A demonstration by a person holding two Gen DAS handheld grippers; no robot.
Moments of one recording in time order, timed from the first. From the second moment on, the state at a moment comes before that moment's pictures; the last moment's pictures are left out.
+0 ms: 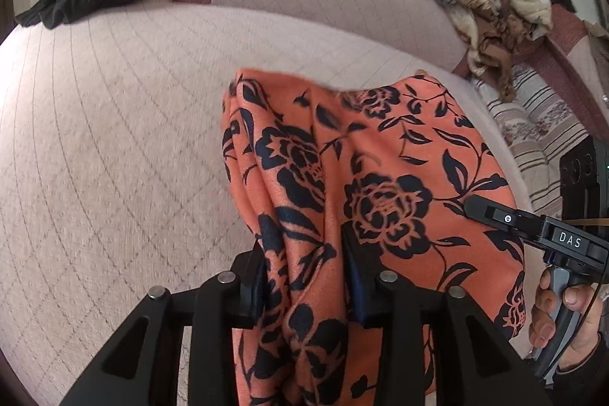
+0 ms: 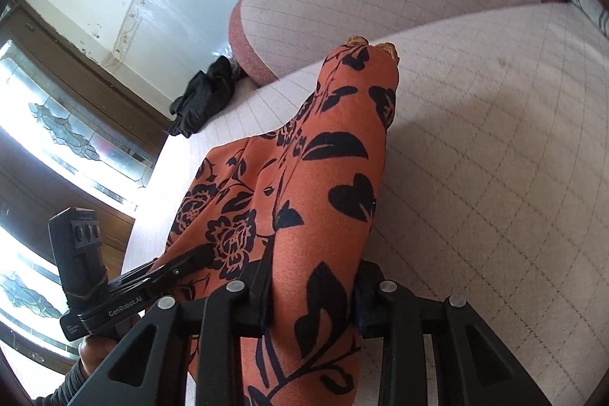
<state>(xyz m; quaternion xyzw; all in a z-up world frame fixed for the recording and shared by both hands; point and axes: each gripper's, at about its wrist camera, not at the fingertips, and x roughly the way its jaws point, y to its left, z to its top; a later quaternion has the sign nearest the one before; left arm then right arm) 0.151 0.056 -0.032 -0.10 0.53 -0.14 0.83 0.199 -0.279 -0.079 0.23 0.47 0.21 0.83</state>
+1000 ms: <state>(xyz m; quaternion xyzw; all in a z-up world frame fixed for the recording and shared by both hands) 0.131 0.099 -0.021 -0.11 0.51 -0.07 0.85 0.223 -0.267 -0.095 0.29 0.47 0.16 0.82</state>
